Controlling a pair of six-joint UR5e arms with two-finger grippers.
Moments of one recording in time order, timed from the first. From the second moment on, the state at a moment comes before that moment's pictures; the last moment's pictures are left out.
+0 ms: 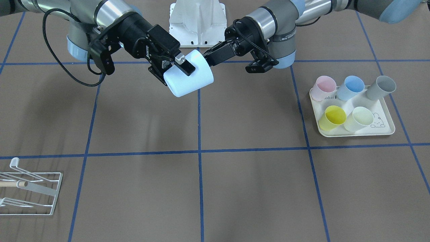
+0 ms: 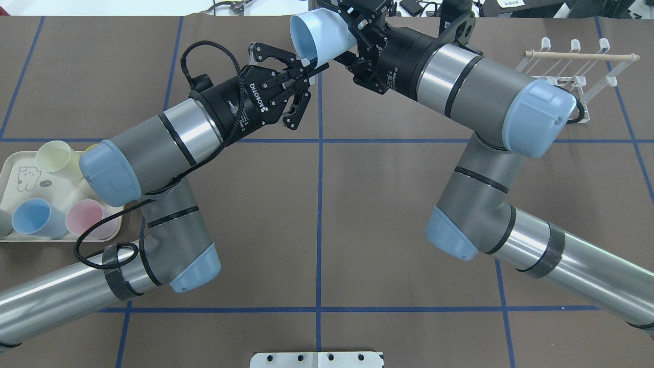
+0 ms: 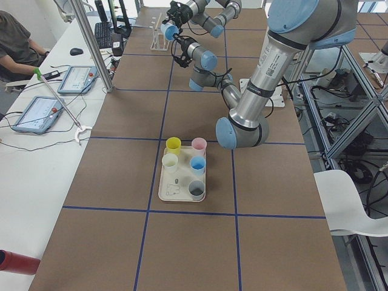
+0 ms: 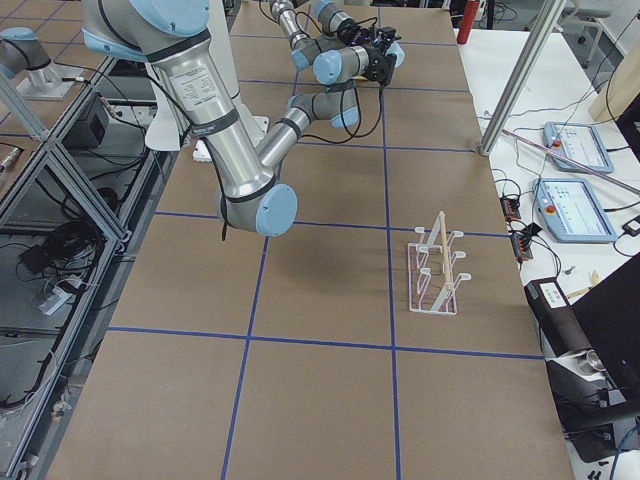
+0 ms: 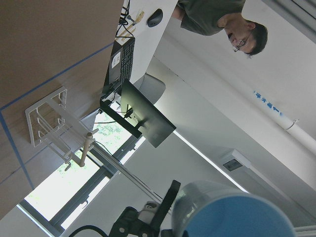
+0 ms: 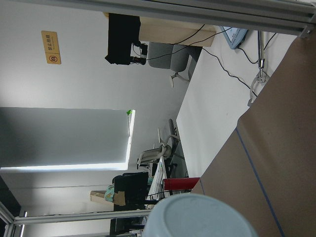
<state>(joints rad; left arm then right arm) -0.54 -2.20 -1.60 -3.08 -1.36 -2.66 0.66 -0.98 1.73 -0.40 1.46 2.03</state>
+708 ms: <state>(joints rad) -0.54 -2.19 -1.62 -3.08 -1.36 -2.65 0.68 -0.99 1.72 -0.40 1.46 2.04</state>
